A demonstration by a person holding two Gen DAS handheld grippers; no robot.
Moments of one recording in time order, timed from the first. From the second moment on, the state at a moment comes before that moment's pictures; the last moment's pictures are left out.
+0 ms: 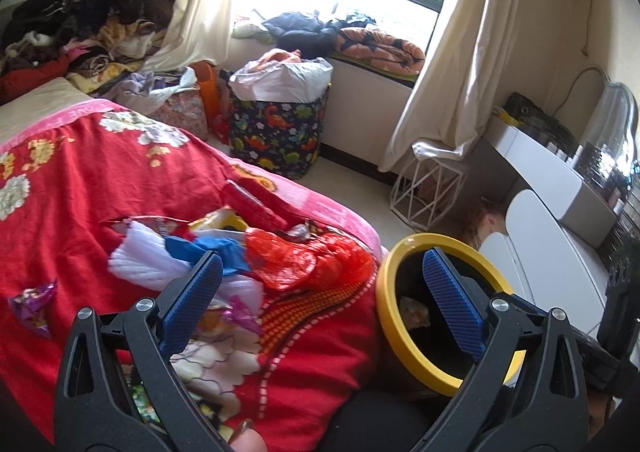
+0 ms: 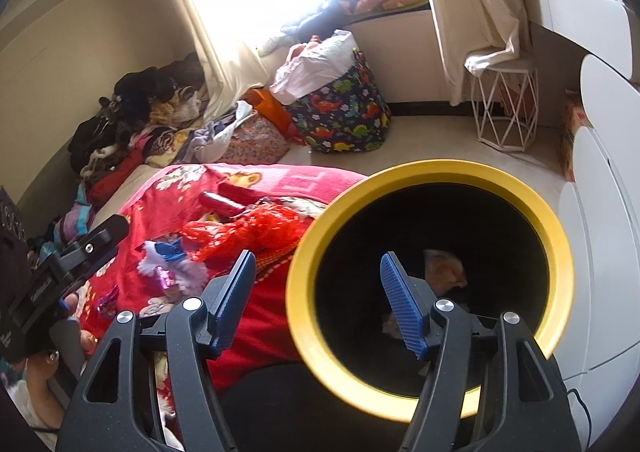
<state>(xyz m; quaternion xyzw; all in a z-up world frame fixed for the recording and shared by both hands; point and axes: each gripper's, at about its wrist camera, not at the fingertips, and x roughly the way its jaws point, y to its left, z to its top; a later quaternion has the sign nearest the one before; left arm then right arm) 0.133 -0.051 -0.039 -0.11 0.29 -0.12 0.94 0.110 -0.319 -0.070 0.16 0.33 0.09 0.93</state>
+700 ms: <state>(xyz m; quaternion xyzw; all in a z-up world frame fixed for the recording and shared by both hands) 0.127 0.005 -0.042 -0.12 0.29 -0.06 0.95 0.109 -0.235 -0.063 0.09 0.33 0.16 0.93</state>
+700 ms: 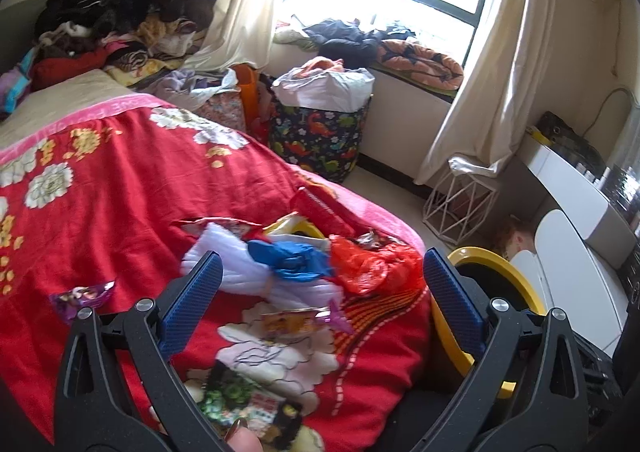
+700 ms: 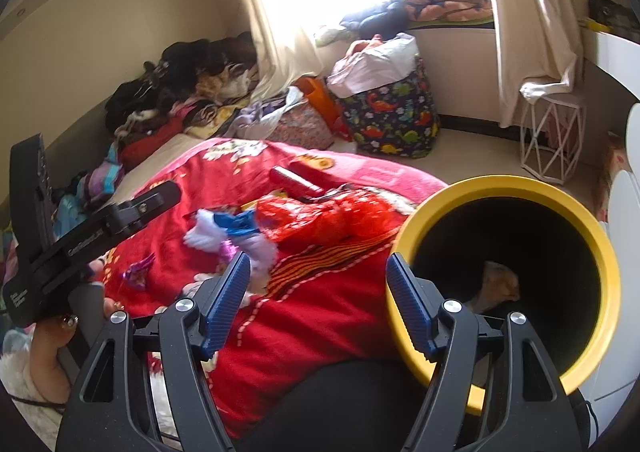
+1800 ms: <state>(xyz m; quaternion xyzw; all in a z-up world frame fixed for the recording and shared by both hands) 0.112 0.128 -0.063 -0.19 0.29 0.07 0.93 0.120 -0.100 -0.106 -0.01 0.40 0.28 0.87</state>
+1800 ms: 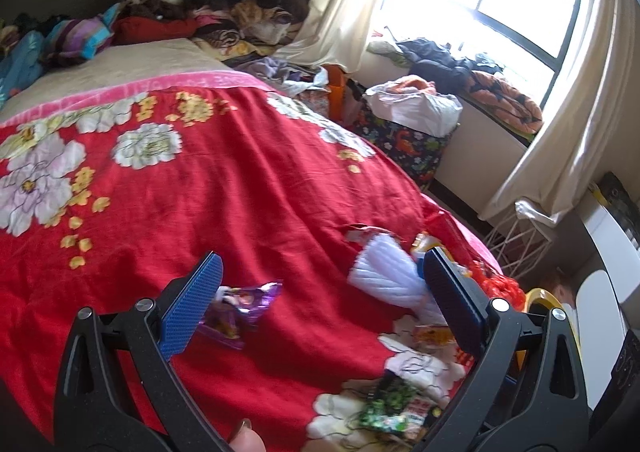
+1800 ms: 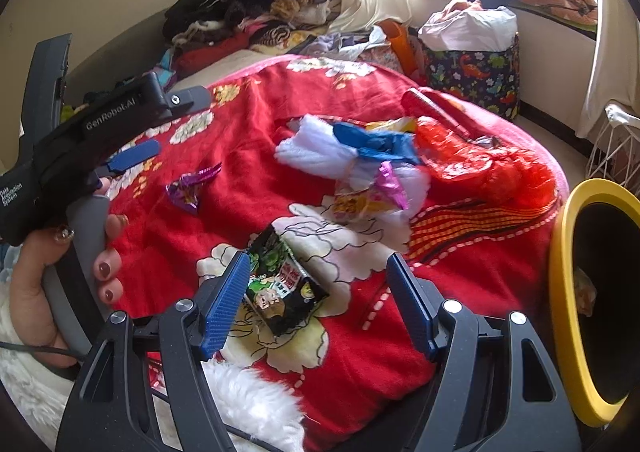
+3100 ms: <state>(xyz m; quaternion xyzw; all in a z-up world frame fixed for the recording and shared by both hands) 0.104 0.174 -0.130 -0.29 0.35 0.10 0.89 0.127 -0.081 -0.130 0.00 0.43 0.31 0.84</state>
